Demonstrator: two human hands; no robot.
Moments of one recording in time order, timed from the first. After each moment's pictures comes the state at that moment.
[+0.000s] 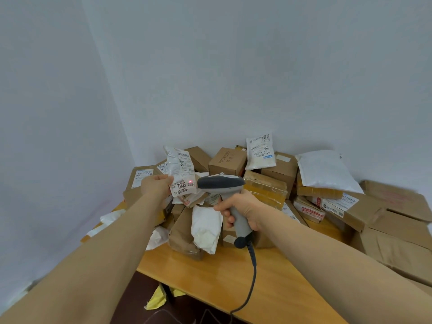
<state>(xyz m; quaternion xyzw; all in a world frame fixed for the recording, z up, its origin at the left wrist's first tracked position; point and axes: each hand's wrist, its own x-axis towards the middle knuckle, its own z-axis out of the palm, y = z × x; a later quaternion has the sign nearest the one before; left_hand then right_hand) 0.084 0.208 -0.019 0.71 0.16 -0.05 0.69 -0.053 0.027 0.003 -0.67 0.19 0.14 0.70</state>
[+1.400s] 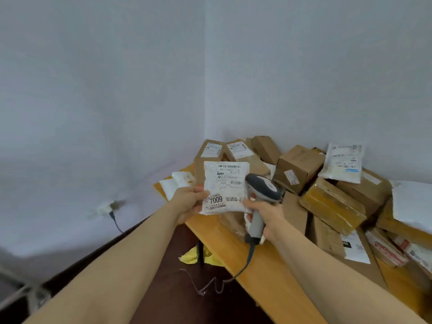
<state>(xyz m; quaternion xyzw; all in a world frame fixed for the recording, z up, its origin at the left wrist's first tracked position) -0.006 0.305 -0.058 0.60 0.20 -0.15 0.76 -0.020 0.105 -0.063 -0.59 0.27 0.08 0.75</state>
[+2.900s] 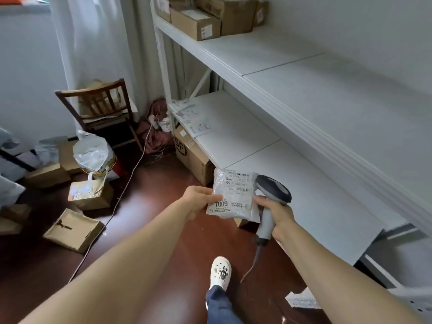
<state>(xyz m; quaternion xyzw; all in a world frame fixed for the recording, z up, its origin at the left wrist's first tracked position) -0.888 0.840 -0.155 0.25 0.65 0.34 0.63 -0.681 0.854 -0.158 -0.64 -0.23 0.62 0.38</state>
